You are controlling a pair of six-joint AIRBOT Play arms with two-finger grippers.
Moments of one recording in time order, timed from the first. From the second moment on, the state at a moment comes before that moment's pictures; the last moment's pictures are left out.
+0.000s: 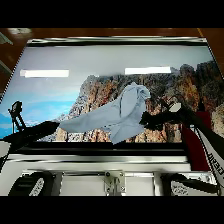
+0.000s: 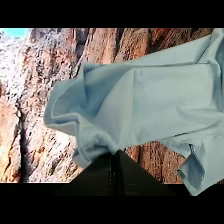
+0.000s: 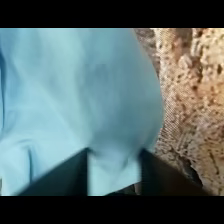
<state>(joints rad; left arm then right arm) 0.02 -0.47 0.43 1.02 -0.83 -1.56 0.04 -1.41 0.79 -0.93 0.95 1.63</state>
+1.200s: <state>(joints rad) 0.15 -0.47 1.60 1.13 -0.88 -1.57 -0.04 -0.67 1.72 -1.13 0.84 1.38</state>
